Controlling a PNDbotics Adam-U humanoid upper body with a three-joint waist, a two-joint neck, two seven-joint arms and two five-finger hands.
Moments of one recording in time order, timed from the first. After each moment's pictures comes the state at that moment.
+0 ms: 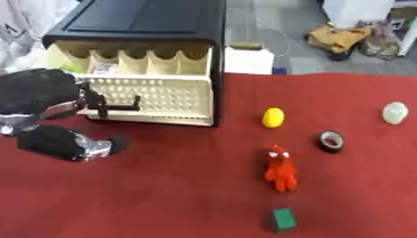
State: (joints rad) left arm -0.69 1.07 -0.34 -1.96 -0.63 0.14 -0.56; right arm -0.24 -0.33 -0.16 -1.99 0.15 -0.39 -0.20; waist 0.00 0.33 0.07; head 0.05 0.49
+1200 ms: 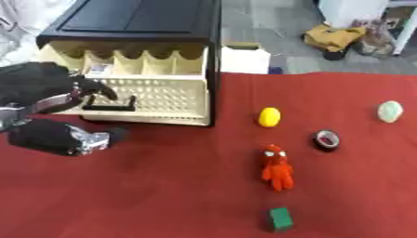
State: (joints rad) left arm -0.71 1.06 -0.36 -1.94 -0.60 0.17 -0.59; right arm -0.24 -0.33 -0.16 -1.99 0.15 -0.39 -0.21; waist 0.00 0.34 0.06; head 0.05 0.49
